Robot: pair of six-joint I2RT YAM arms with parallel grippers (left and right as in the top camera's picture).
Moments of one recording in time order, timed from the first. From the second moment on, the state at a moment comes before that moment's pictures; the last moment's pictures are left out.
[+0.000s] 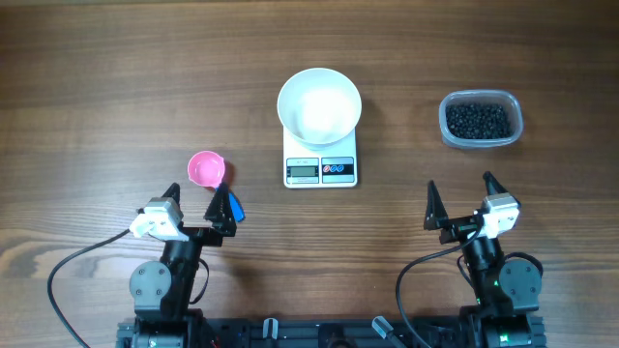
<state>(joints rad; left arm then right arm) -0.02 0.01 0.02 -0.06 0.12 -0.37 0.07 0.01 0.01 0.00 -0.10 0.03</state>
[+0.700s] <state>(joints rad) -0.02 0.16 0.37 -0.44 0.02 -0.37 0.07 0.01 0.01 0.00 -0.10 0.03</state>
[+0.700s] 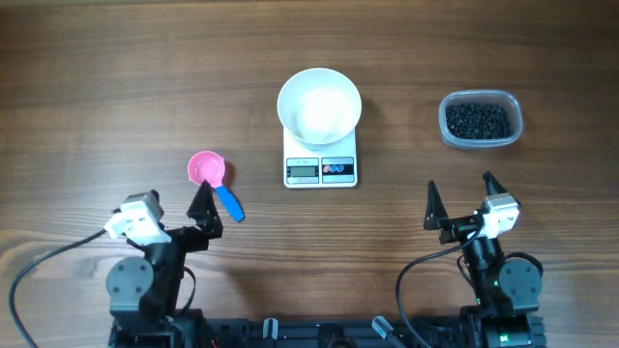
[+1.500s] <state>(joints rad) -0.02 0.75 0.76 -0.60 0.00 -0.37 0.07 0.01 0.01 0.00 -0.09 0.03</state>
